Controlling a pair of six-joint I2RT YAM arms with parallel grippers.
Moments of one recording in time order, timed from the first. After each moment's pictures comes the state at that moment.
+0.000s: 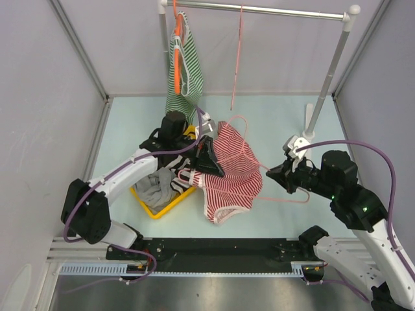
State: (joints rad) left arm -0.57 1.44 1.07 -0.05 1.39 -0.16; right arm 0.54 0.66 1.04 -0.72 -0.36 -0.11
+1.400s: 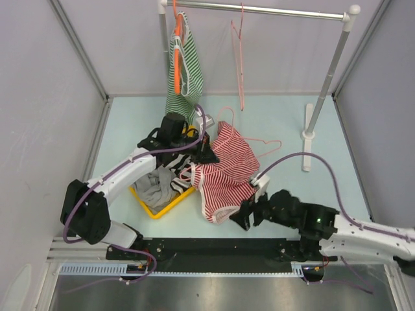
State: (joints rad) left arm -0.54 1.45 1.10 -0.25 0.77 -0.09; right arm 1.15 0.61 0.54 -0.33 0.10 0.48
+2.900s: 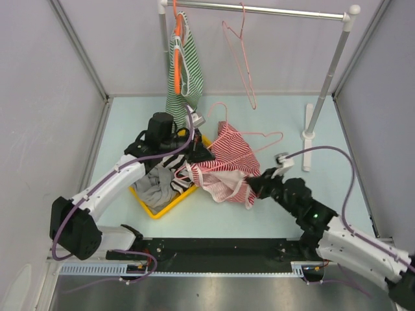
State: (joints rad) left arm -0.51 1.32 1.07 -0.25 0.77 -0.10; right arm 0.97 0.72 0.37 0.10 0.17 0.58
